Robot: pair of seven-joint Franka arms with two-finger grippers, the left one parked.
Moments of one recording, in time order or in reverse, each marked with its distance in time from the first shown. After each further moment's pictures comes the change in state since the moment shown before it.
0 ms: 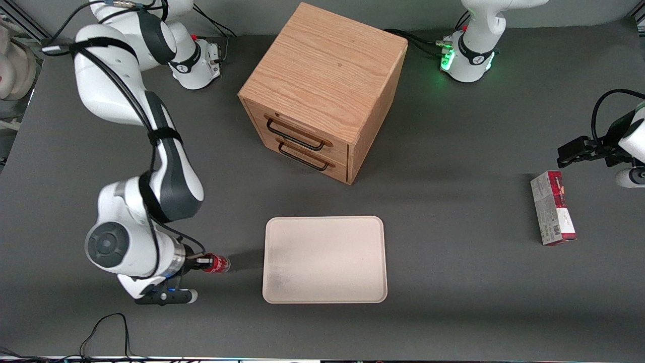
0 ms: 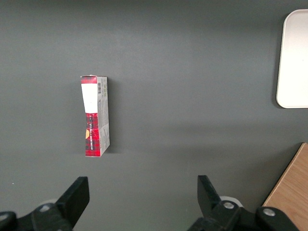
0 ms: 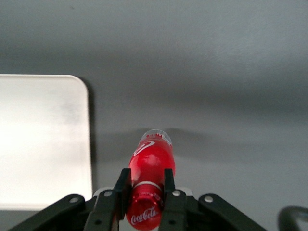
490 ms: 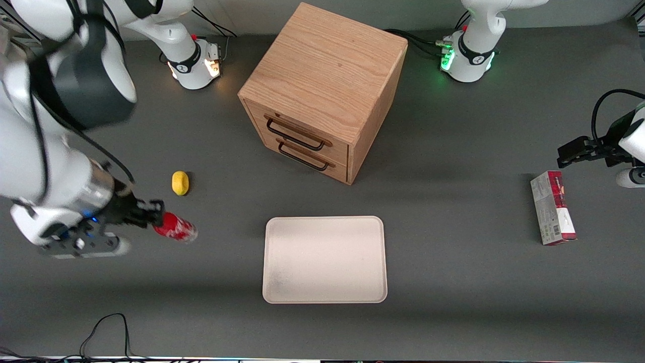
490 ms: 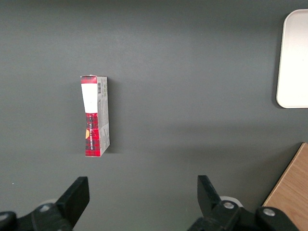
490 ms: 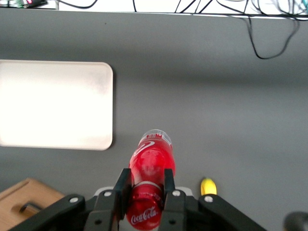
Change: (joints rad) arm 0.001 -0.325 0.008 0.014 0.000 -0.294 -0.014
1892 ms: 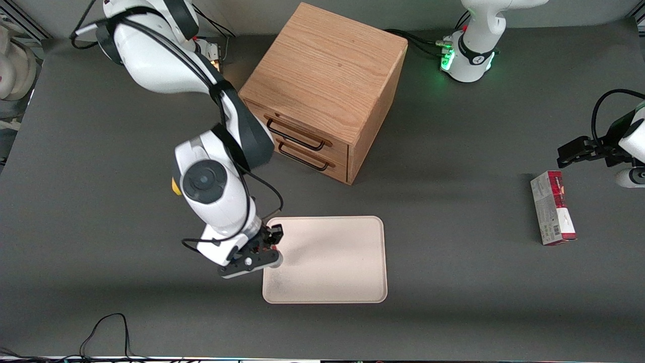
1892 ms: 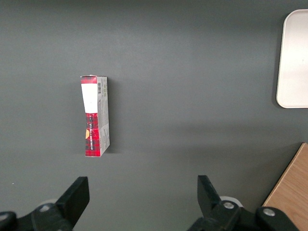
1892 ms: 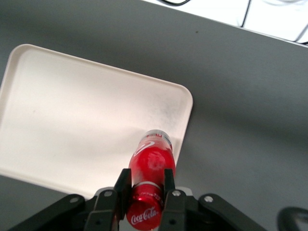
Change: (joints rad) arm 0.226 0.347 0.005 -0.060 -0.060 0.505 0.013
